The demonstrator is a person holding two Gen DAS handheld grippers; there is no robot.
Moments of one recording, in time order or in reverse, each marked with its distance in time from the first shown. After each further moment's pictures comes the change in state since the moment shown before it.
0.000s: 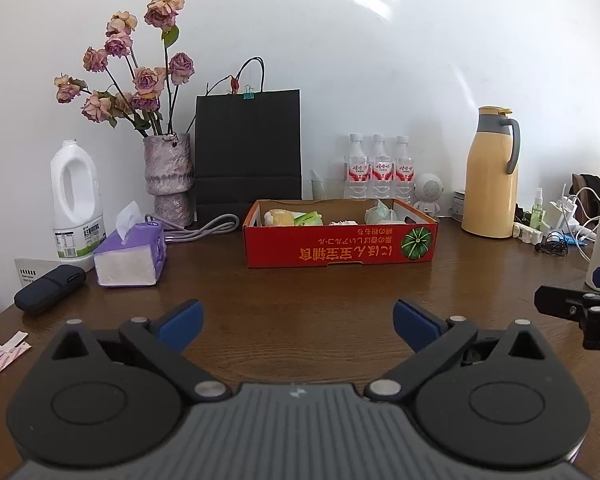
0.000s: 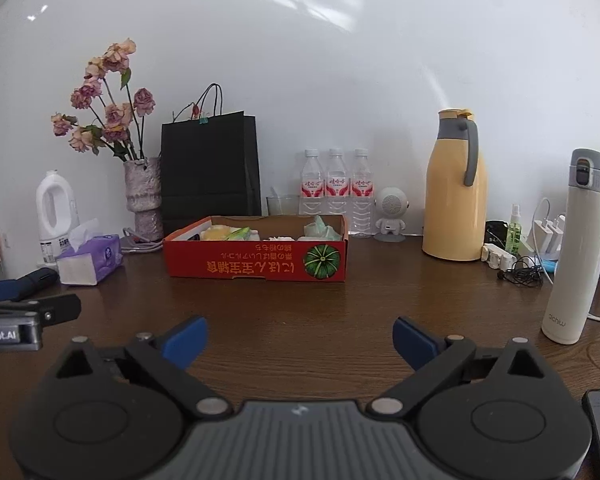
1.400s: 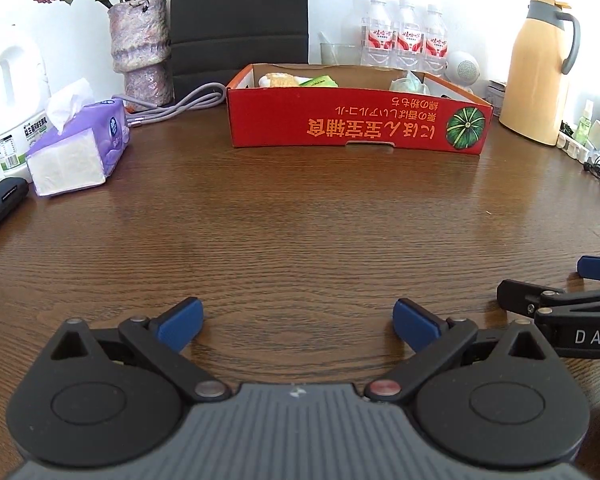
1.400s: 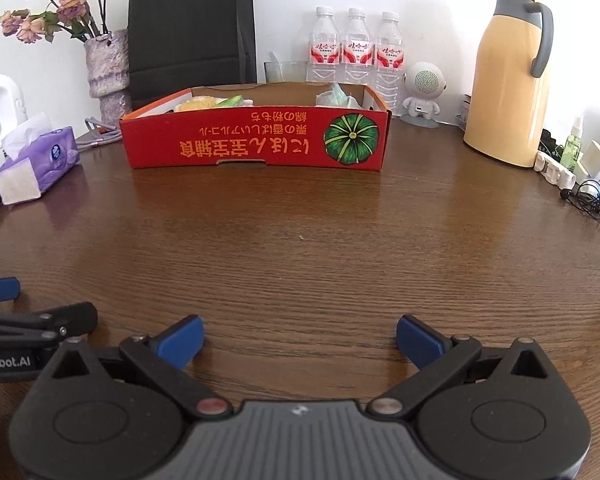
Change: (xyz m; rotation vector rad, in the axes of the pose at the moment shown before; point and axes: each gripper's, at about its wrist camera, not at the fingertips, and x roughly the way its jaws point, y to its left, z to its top) left arm 0.135 0.007 -0.020 -0.009 0.383 0.001; right arm 0.153 0.026 -0.016 -0.006 0.382 -0.034
